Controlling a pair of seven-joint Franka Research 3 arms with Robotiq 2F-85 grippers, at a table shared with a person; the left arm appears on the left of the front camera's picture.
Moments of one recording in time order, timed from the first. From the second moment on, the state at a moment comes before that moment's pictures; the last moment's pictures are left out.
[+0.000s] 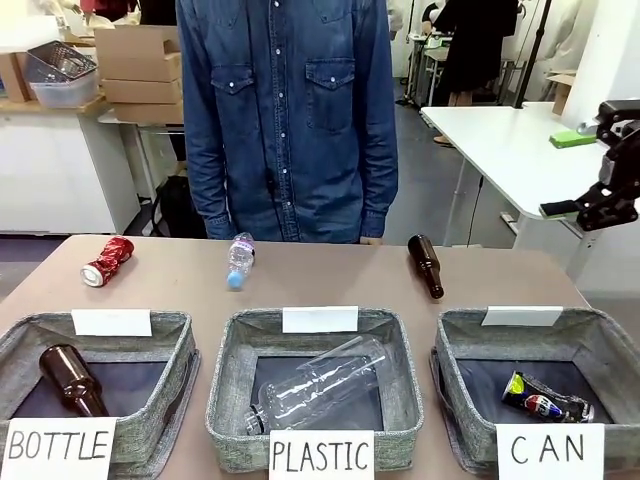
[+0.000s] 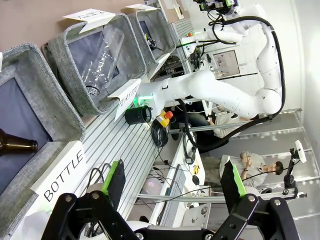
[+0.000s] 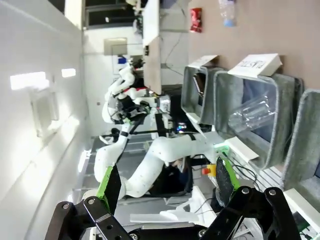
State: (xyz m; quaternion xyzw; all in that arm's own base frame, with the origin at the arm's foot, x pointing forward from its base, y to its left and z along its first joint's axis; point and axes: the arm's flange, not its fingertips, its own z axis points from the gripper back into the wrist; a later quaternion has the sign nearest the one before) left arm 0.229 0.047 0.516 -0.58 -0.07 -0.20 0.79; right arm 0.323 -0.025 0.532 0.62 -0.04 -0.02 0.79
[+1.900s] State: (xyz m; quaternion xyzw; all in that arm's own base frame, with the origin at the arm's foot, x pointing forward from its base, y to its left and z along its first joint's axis) left arm 0.359 0.027 0.516 -0.15 -0.13 -0.15 0.97; right arm 0.320 -0.028 0.535 0.61 -0.04 -0.01 0.79
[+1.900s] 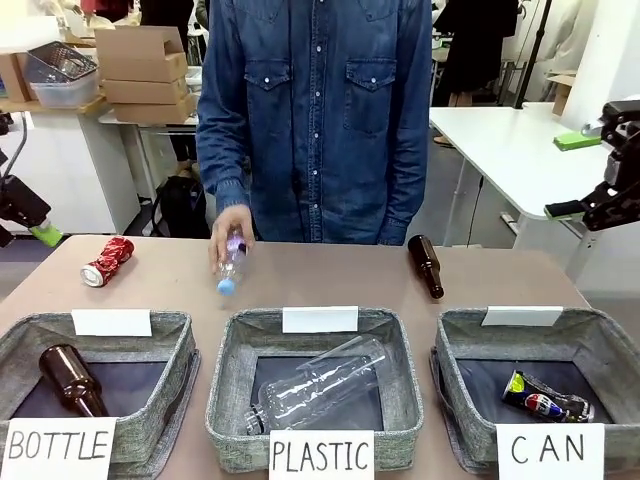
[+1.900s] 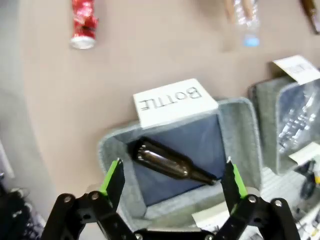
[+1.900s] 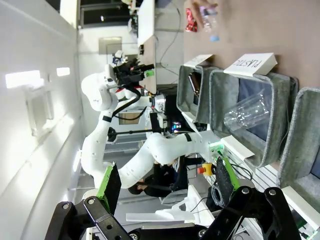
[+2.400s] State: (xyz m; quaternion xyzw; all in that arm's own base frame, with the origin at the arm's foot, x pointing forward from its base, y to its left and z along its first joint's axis) left arm 0.422 0.057 0.489 -0.17 -0.08 -0.14 0.97; right arm 0.320 -0.028 0.534 0.61 -0.04 -0.01 0.79
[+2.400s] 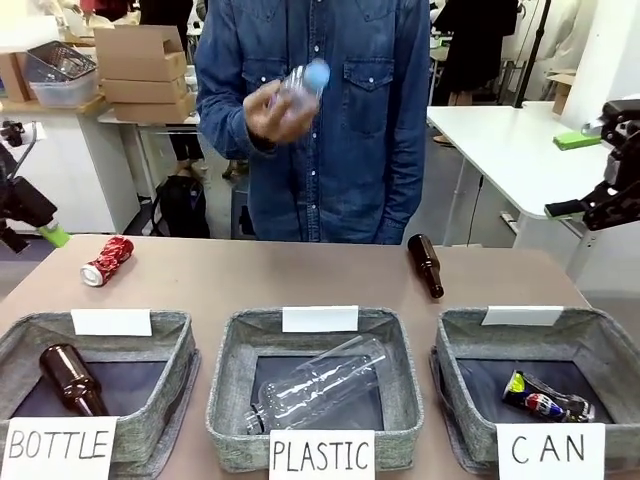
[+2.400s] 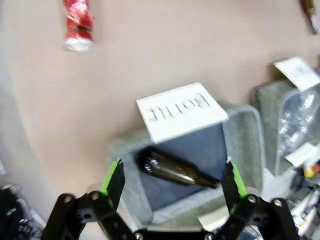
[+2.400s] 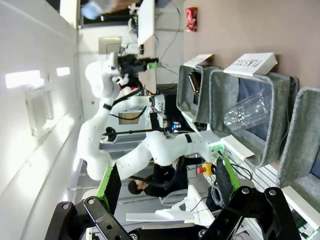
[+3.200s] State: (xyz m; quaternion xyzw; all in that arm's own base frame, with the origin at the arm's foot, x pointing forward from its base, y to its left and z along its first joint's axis) left arm 0.620 0.068 0.336 -0.13 -0.02 -0.11 0.99; right arm 0.320 -0.028 0.534 0.61 -0.04 -0.01 0.79
